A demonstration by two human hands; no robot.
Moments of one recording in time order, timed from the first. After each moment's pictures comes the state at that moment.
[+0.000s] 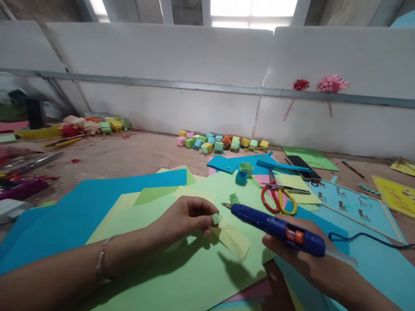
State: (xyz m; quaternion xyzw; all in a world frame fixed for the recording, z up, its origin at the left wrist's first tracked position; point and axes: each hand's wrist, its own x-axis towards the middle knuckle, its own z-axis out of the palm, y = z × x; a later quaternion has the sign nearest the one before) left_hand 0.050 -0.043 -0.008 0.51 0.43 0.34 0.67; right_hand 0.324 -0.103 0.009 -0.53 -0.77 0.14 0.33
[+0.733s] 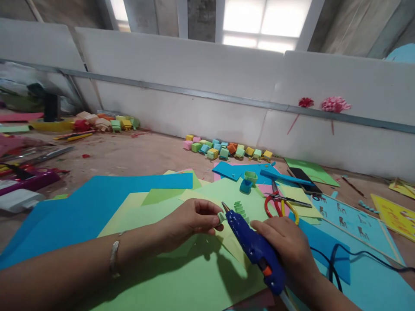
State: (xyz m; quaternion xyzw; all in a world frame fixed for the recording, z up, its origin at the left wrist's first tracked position) left_hand 0.046 -0.043 -0.003 0.41 0.38 0.36 0.74; right_hand 0.297 -0.083 -0.011 -0.37 -0.85 -0.14 0.33
